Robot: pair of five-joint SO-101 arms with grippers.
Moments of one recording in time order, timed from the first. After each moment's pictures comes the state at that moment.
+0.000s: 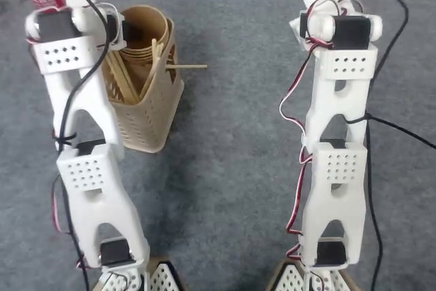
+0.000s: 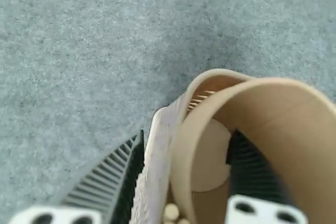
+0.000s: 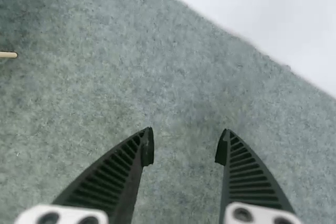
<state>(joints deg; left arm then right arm) -15.7 44.7 -71.5 98.7 1.5 -5.6 48.0 -94.5 100.7 27.5</state>
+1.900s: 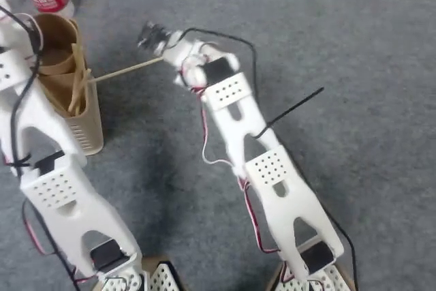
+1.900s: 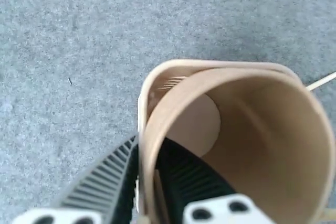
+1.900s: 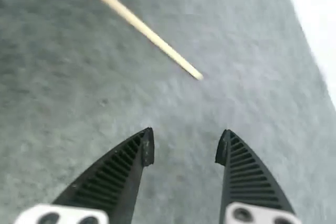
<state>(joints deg) -34.6 37.1 -70.2 98.4 -5.4 -35.3 78.1 -94.5 73.6 39.8</state>
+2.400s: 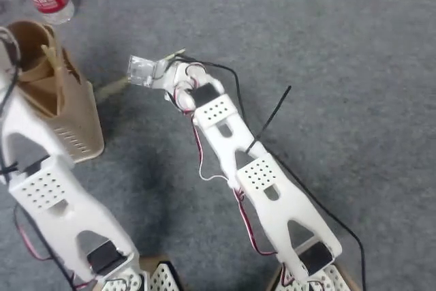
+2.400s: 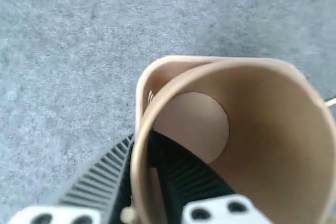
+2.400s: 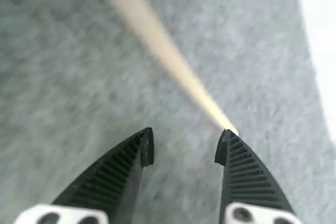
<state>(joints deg) -41.3 43.6 -72.2 98.2 -7.3 -37.4 93.0 -94.4 45.3 47.4</state>
